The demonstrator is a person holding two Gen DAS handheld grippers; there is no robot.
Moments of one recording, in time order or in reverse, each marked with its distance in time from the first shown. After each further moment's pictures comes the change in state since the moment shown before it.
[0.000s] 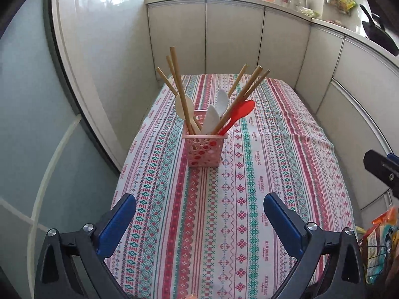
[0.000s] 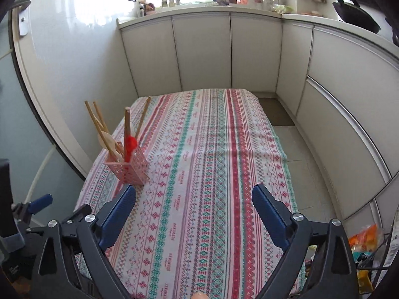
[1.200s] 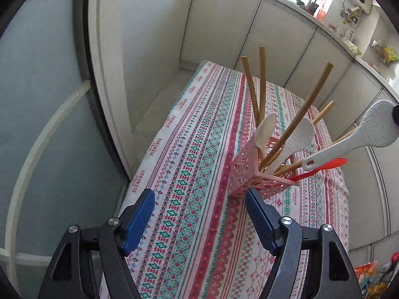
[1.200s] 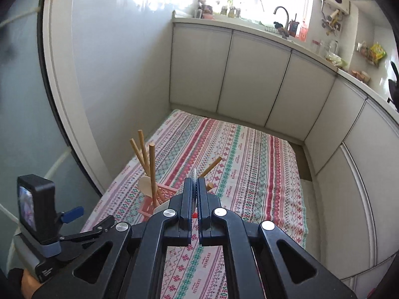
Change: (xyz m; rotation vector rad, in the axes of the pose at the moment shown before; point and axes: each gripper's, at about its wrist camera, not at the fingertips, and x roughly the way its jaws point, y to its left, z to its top) left arm 0.092 0.114 0.042 -0.280 0.085 -0.077; right arm 0.060 0.163 0.112 -0.329 -0.031 0.014
